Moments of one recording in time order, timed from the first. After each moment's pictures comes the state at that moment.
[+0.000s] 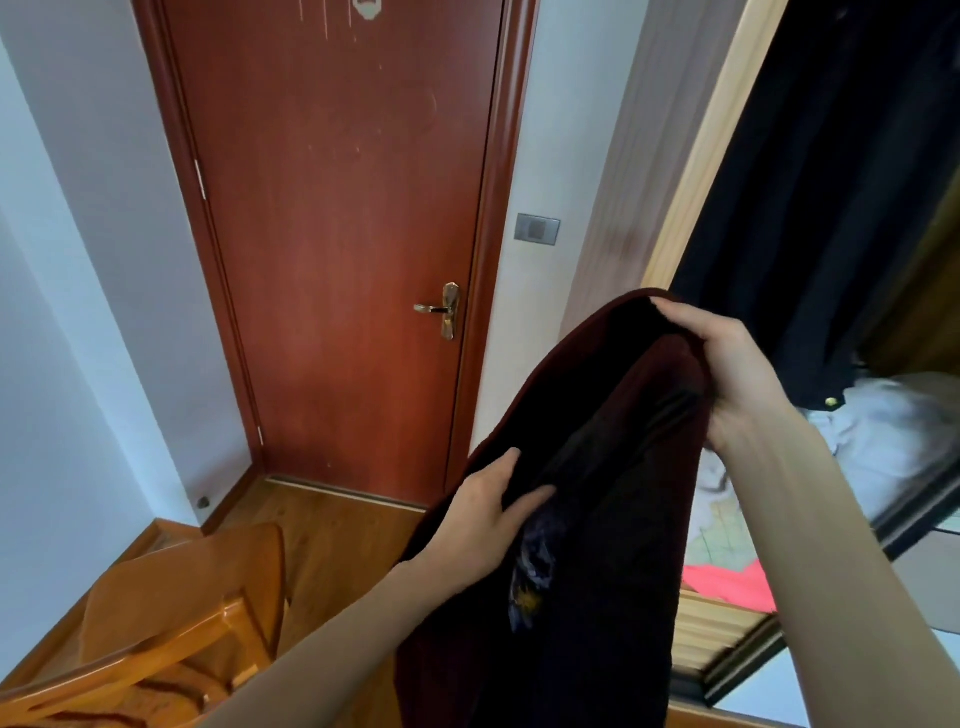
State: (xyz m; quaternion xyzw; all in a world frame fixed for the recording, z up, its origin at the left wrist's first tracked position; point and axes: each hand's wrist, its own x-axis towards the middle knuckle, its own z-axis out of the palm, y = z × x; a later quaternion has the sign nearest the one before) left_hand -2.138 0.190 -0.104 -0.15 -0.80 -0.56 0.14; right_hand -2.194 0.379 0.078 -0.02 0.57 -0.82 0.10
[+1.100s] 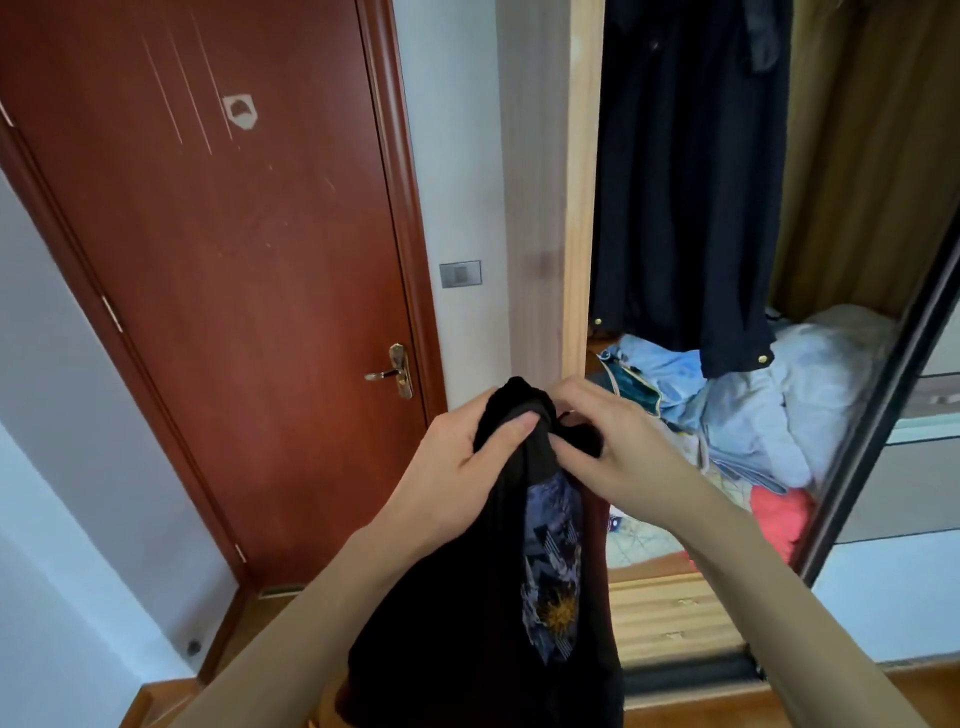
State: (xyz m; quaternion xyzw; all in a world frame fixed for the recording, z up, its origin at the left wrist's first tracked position) left_hand -2.148 0.171 0.033 -0.28 -0.78 -0.54 0.12; right_hand -2.166 0.377 0.025 -0.36 0.83 -0.36 -0.23
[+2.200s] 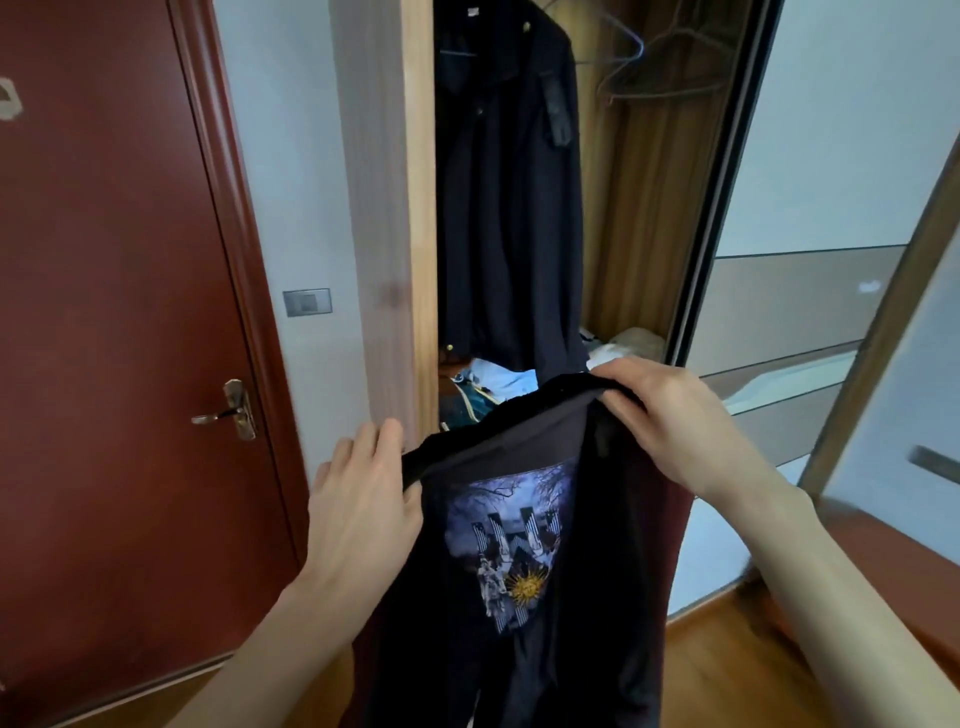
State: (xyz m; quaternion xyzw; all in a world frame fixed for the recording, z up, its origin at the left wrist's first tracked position) left_hand -2.150 0.224 0.014 -0.18 -0.93 -0.17 0.29; right_hand -2.086 0.512 0.089 -0.09 0.94 -0.12 -0.31
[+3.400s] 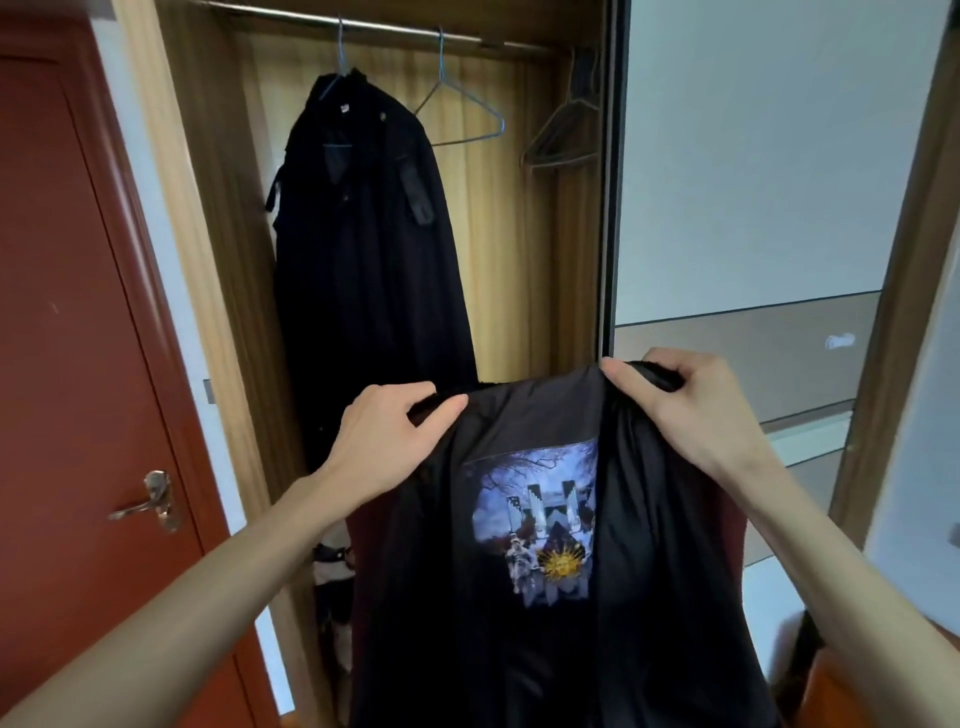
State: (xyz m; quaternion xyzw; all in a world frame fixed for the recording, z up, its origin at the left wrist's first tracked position) left_hand -2.246 0.520 0.119 -0.32 -0.84 -0.31 0.30; right_hand -2.137 0.816 0.135 -0.01 0.83 -0.39 -0.39
